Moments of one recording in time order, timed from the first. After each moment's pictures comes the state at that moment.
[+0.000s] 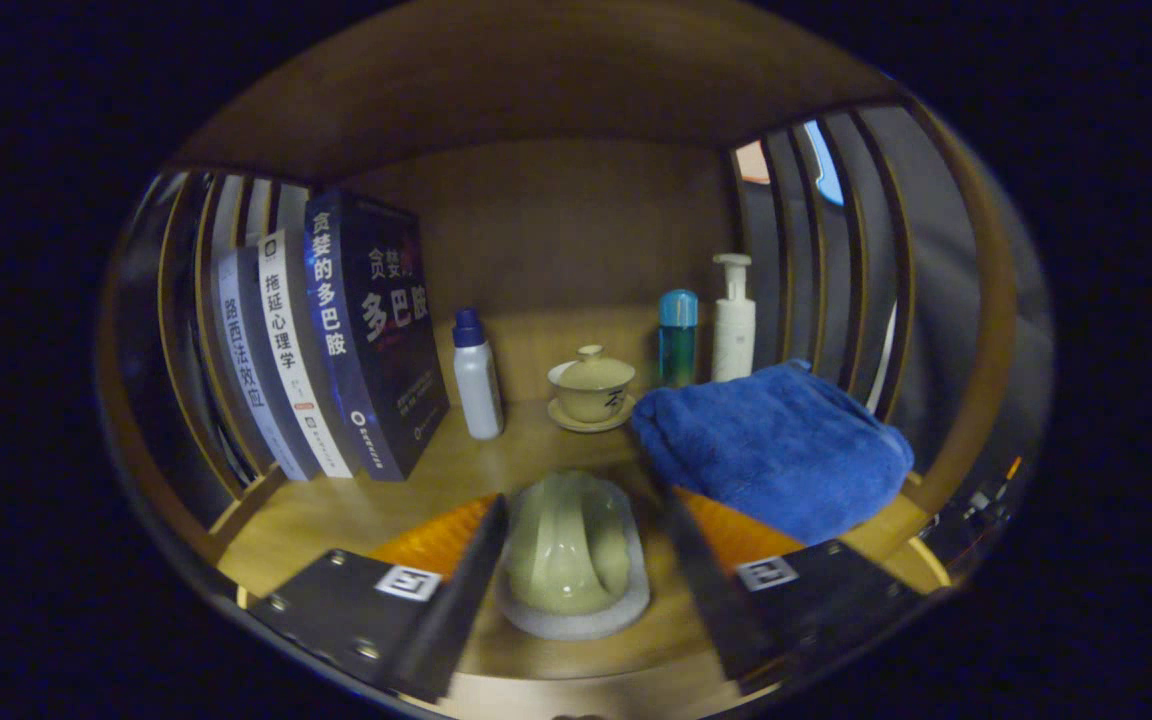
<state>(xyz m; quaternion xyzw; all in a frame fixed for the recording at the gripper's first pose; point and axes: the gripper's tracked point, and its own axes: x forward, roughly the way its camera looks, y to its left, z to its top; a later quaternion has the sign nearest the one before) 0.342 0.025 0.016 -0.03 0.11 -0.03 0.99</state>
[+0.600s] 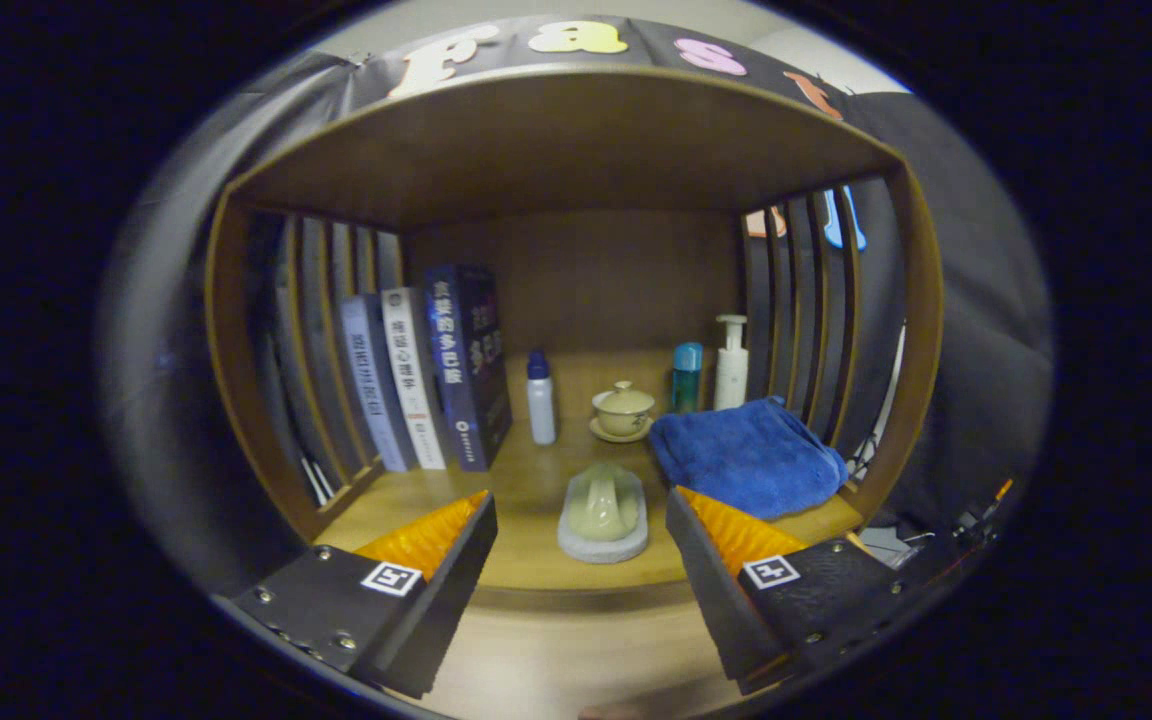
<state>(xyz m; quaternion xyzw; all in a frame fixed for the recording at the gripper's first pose) 0.215 0.053 0.076 -0.02 0.08 0.05 1.00</state>
